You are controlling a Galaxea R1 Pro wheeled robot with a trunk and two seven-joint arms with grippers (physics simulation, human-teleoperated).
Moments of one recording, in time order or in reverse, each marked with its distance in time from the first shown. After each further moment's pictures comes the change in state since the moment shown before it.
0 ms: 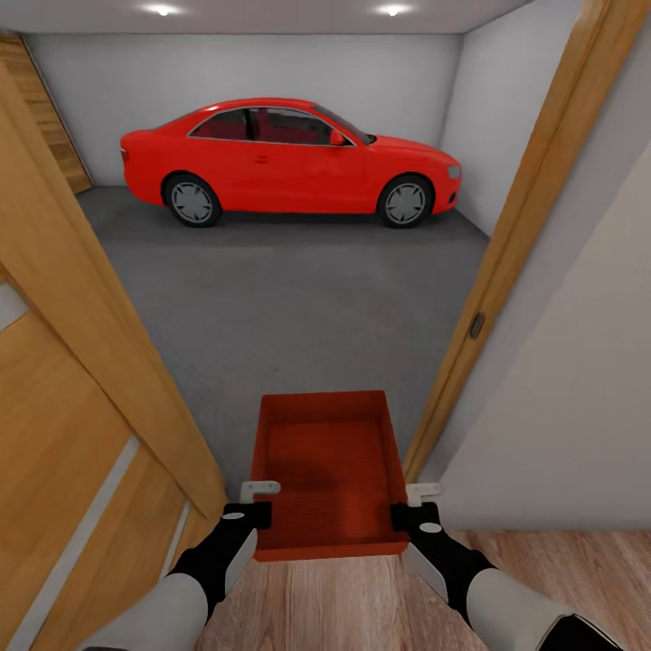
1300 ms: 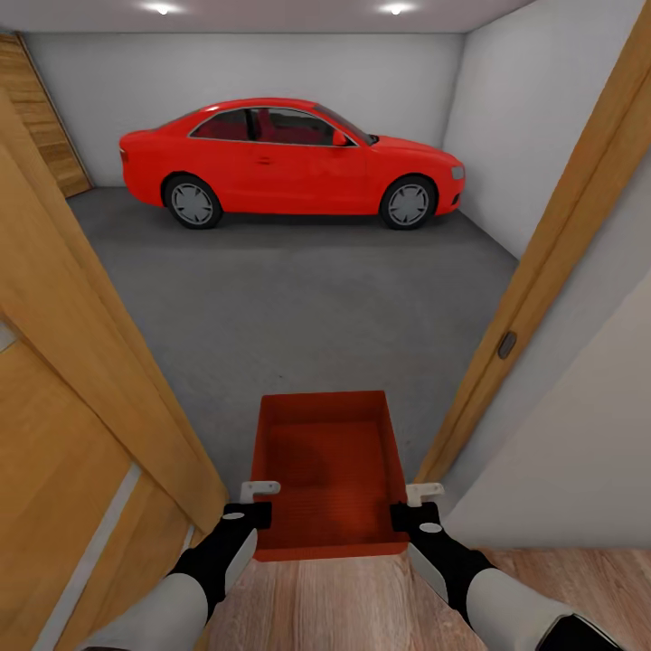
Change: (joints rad) left arm 0.000 0.000 0.000 0.000 0.001 0.000 0.000; right arm 0.000 0.000 -0.001 0.000 0.001 0.000 0.000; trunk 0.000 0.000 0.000
